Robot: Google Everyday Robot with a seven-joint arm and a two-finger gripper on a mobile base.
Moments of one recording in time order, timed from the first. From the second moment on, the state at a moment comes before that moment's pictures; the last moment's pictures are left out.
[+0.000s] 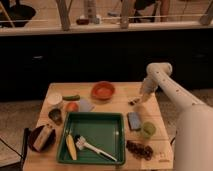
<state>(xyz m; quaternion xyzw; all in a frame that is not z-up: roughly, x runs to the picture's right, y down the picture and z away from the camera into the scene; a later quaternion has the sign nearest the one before) 0.268 0.061 0.943 -0.29 -0.08 -0.03 0.95</state>
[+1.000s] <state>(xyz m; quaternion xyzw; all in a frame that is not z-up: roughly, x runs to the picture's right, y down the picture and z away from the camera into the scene) 0.257 0.087 0.969 -0.31 -0.10 -0.05 0.94</state>
